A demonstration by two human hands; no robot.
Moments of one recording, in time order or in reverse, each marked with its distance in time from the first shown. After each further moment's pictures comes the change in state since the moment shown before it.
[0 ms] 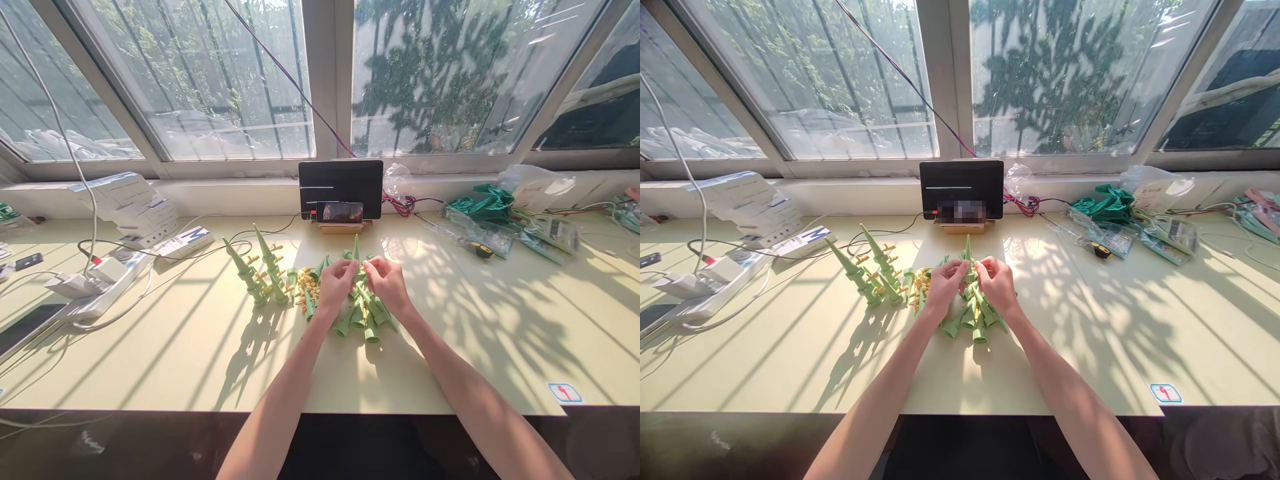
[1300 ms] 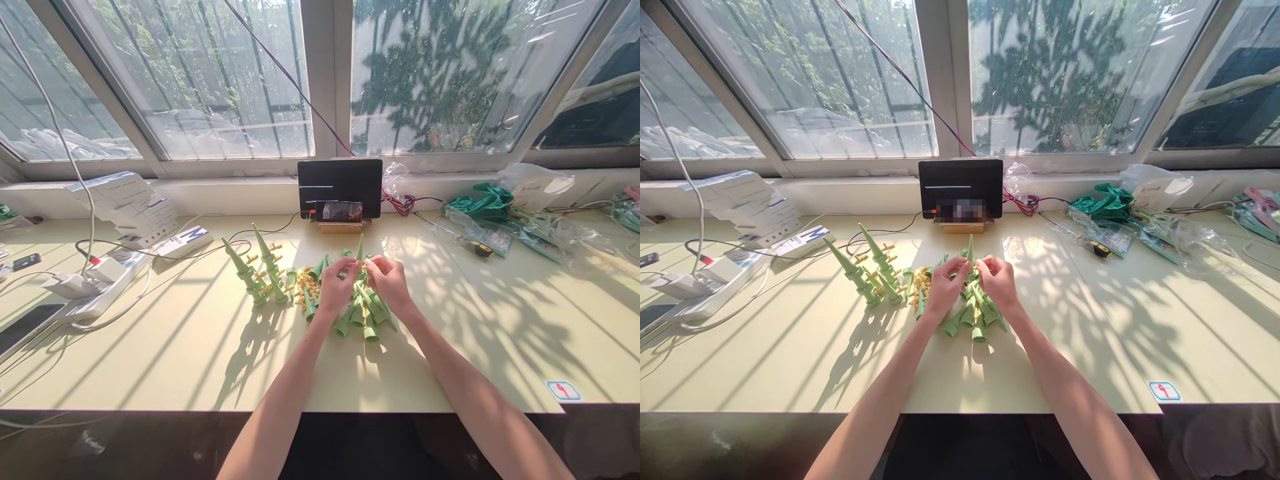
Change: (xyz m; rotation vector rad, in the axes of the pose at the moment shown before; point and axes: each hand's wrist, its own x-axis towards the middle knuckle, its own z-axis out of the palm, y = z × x) left_hand -0.002 0.002 0.001 0.152 0.003 0.177; right_hand 0.001 0.000 -0.002 0.107 0.016 0.076
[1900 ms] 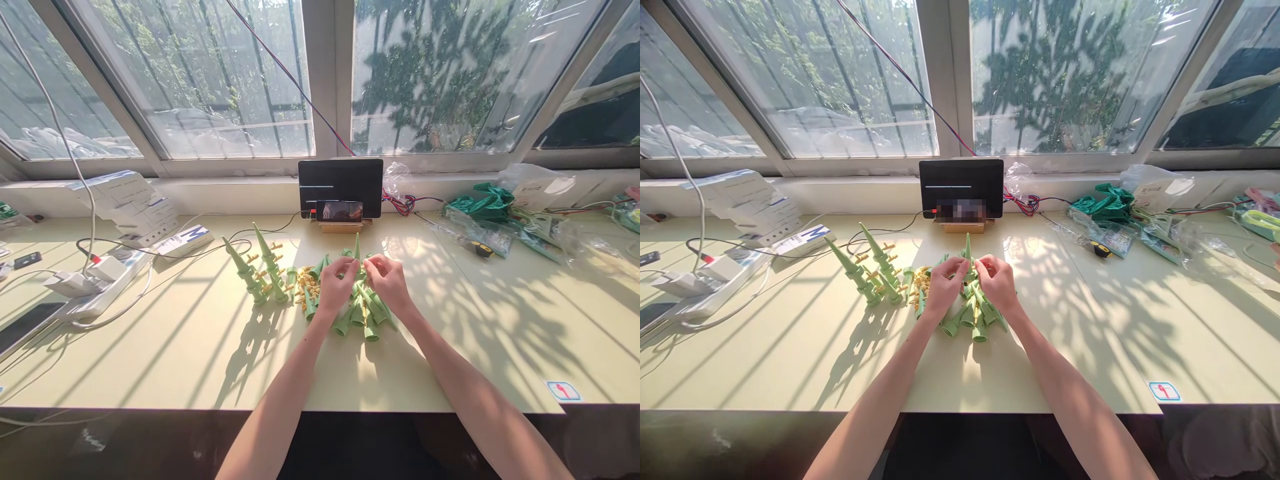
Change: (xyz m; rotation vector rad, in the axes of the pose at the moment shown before) left_hand 0.000 0.000 0.000 -0.021 0.028 -0.035; right_hand -0.001 -0.002 0.001 -0.083 -0.013 -0.090
